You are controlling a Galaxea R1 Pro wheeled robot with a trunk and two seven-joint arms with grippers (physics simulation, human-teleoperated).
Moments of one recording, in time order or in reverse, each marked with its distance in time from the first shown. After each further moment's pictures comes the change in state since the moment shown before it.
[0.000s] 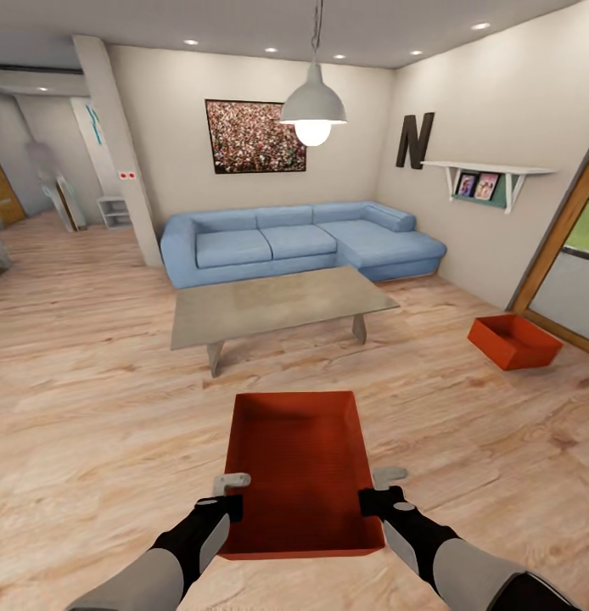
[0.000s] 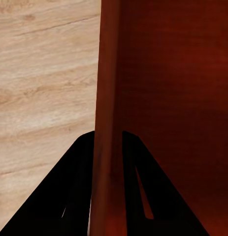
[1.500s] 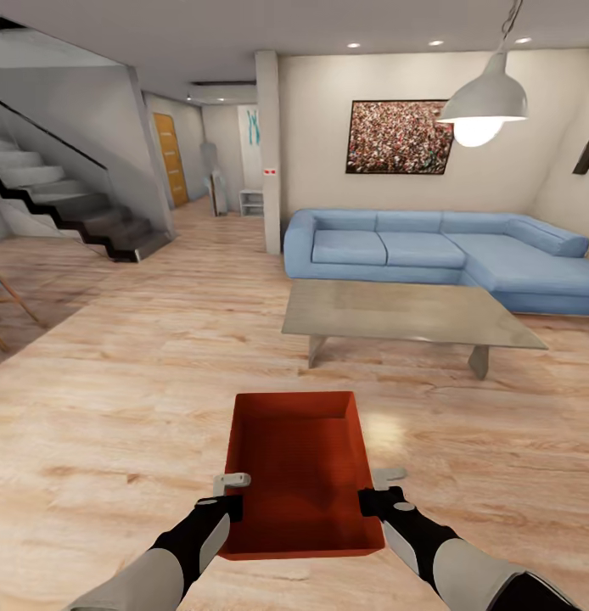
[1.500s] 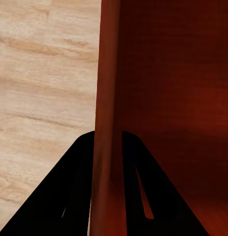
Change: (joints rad) left arm 0.000 0.000 -0.001 0.000 0.000 0.001 0.000; right arm 0.000 0.000 0.001 0.001 -0.001 0.000 0.000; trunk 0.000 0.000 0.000
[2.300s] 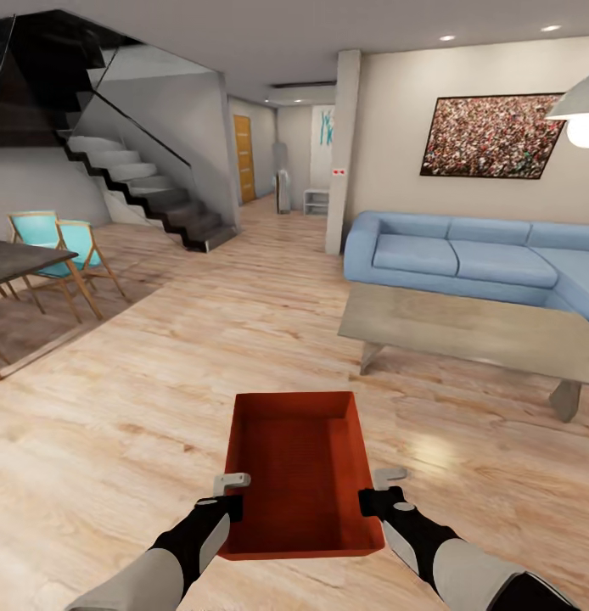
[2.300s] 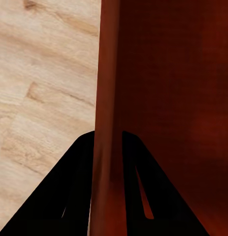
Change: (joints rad) left arm 0.000 0.001 0.000 0.000 0.000 0.000 -0.001; right arm 0.000 0.001 0.000 0.000 0.000 0.000 -0.001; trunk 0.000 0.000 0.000
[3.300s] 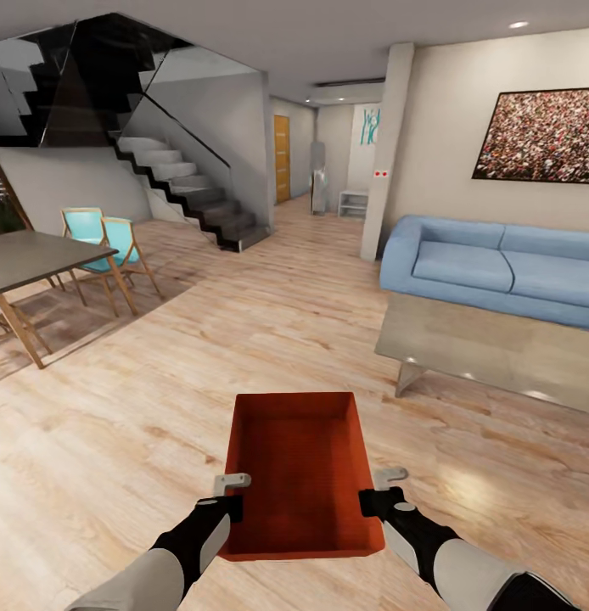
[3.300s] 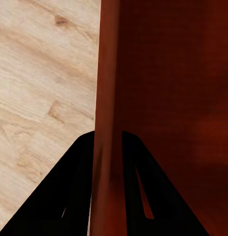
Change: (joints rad) left arm 0.000 -0.003 0.006 0.002 -0.007 0.001 0.001; right arm 0.000 -0.002 0.004 0.002 -0.006 0.000 0.004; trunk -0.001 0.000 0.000
